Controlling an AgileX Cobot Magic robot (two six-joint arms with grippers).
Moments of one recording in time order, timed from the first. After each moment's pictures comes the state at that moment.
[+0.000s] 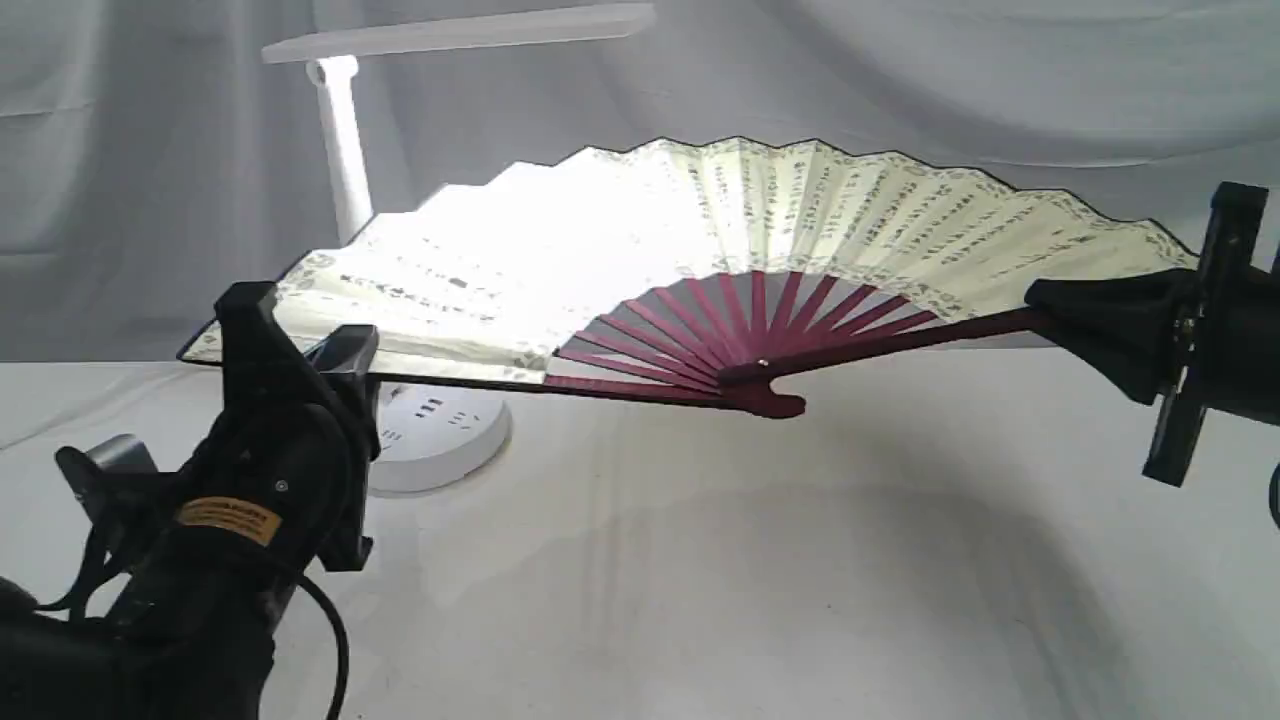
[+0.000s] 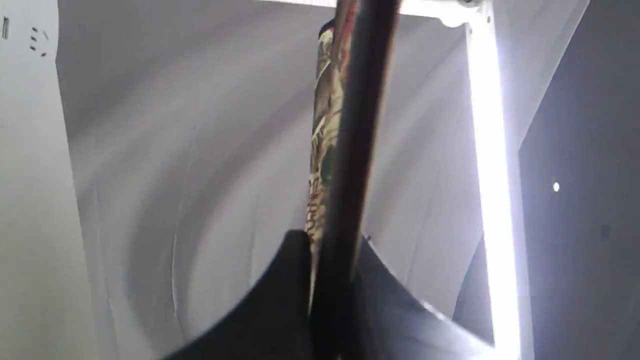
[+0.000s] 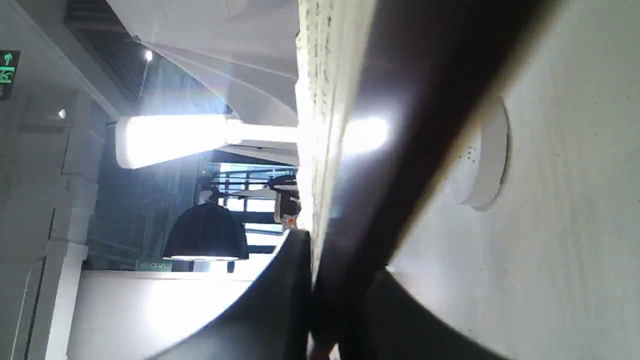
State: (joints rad) left arm -0.55 1.82 -0.68 -0.54 -1.12 -1.42; right arm -0.47 1.91 -1.04 1.77 1.29 -0.87
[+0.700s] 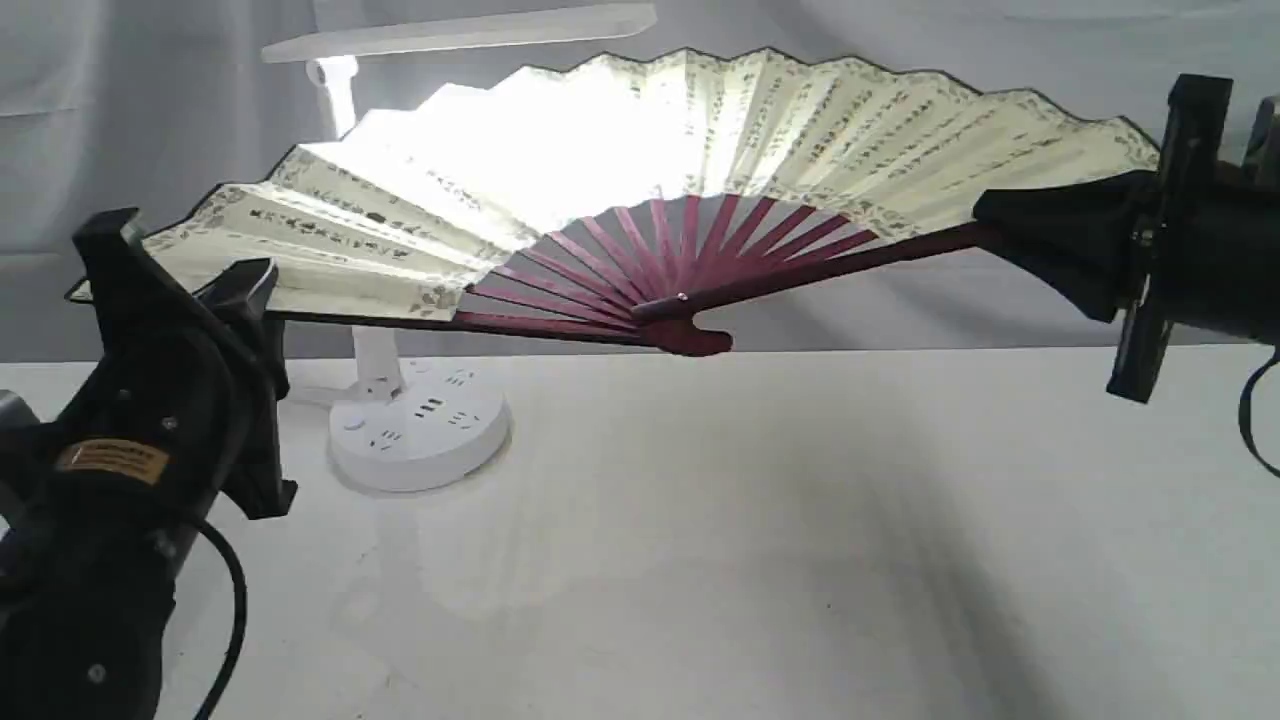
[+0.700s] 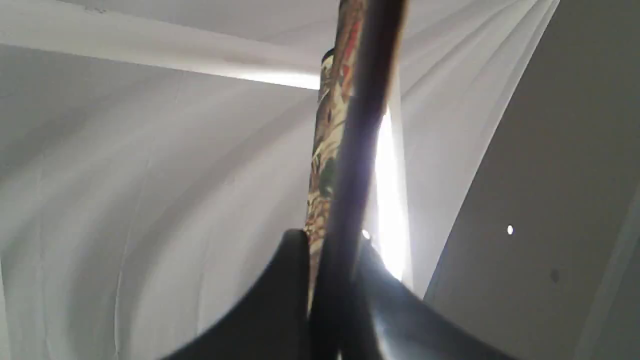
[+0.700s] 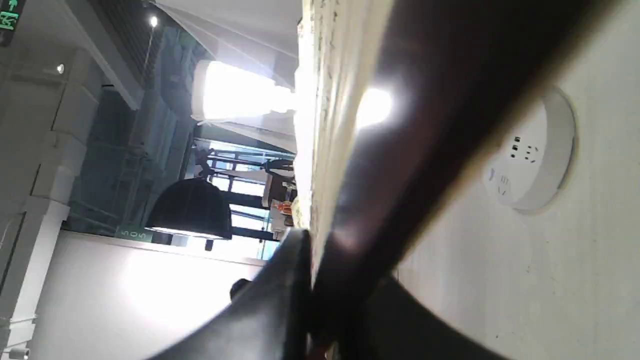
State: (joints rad) left arm -0.50 1.67 -0.67 -0.59 -1.06 -1.40; right arm -0.38 1.75 -1.05 1.77 1.20 -0.83
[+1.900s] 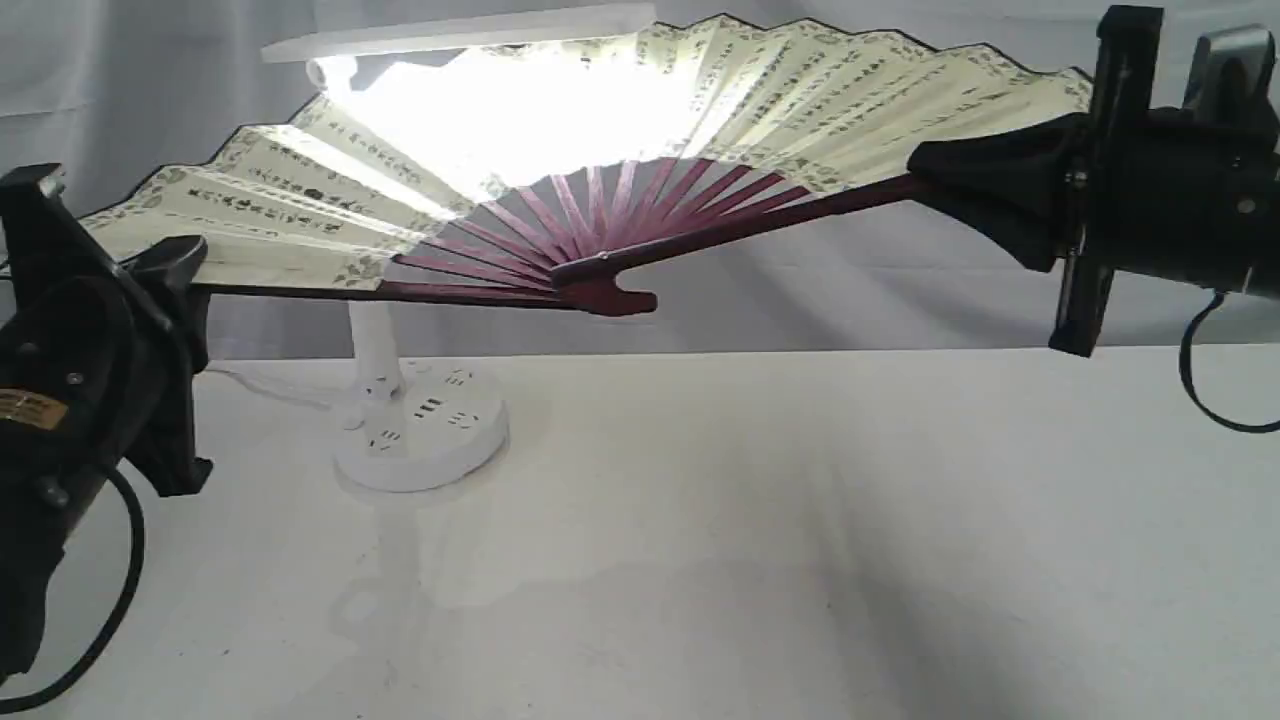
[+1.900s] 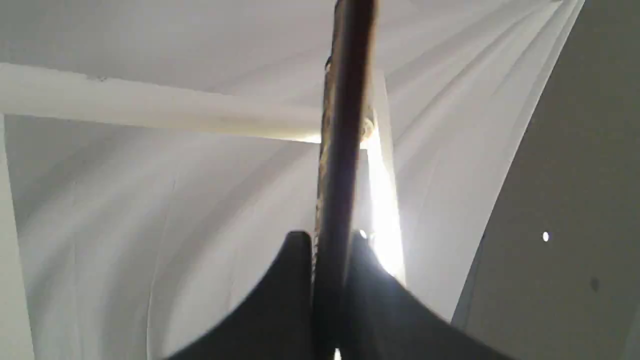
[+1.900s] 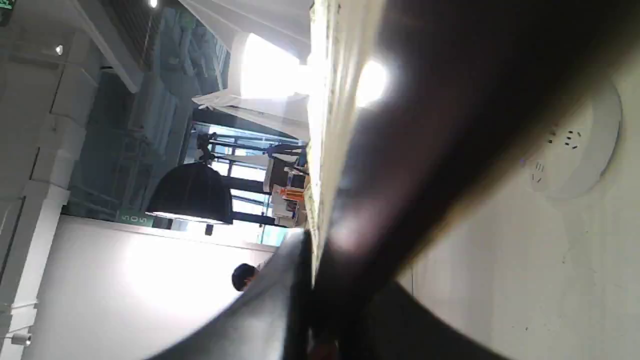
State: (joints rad) left arm -0.35 1.57 -0.67 -0.49 -0.88 -1.36; right arm -0.28 1.71 -1.12 1.77 1.12 -0.73
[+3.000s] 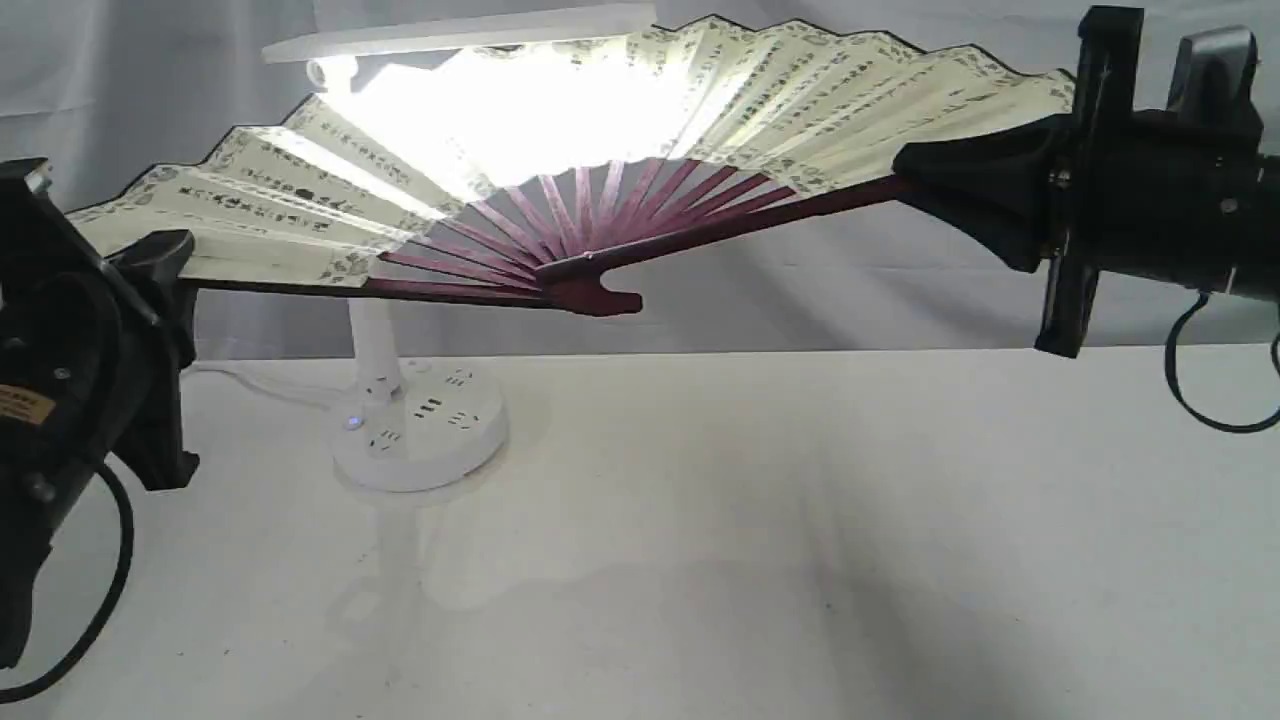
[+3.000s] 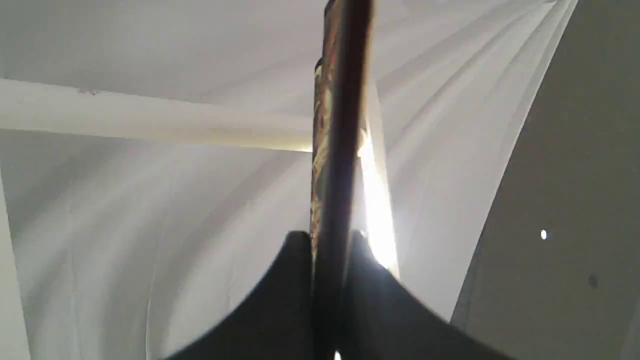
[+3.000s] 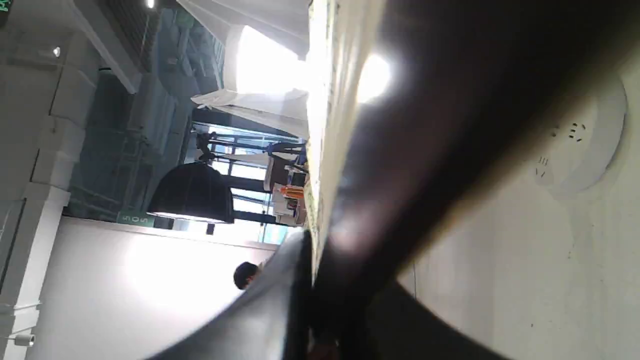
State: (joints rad) left arm -0.33 1.57 -0.67 -0.46 -0.88 -1.37; right arm -0.26 1.71 -1.12 1.77 1.11 -0.72
